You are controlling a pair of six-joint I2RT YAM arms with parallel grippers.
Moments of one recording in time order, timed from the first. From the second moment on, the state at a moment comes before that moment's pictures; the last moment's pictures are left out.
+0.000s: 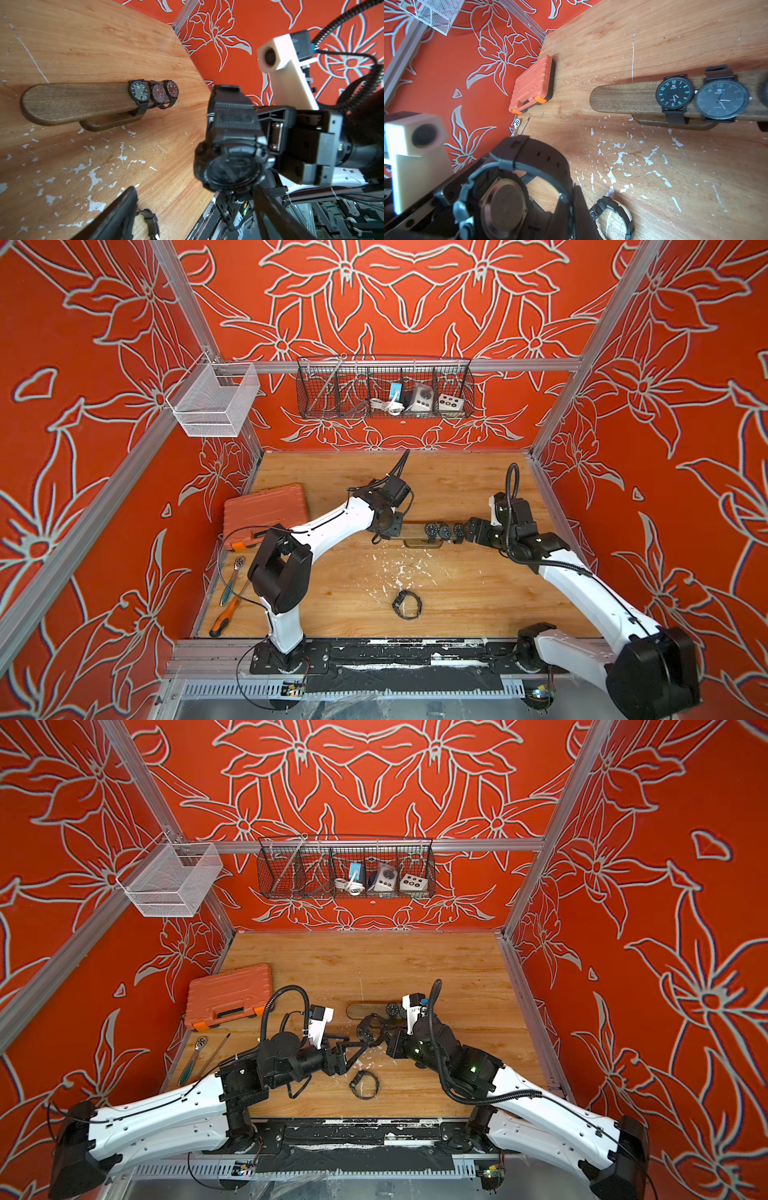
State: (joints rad) left arm -1.00 0.87 0.56 0.04 -0.04 -0.76; right arm 0.98 0.84 0.68 -0.30 0.07 0.87
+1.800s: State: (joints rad) left arm -0.97 1.02 0.89 -0.33 -0.21 -0.61; right arm 1.06 0.78 0.73 -0.49 0.35 0.77
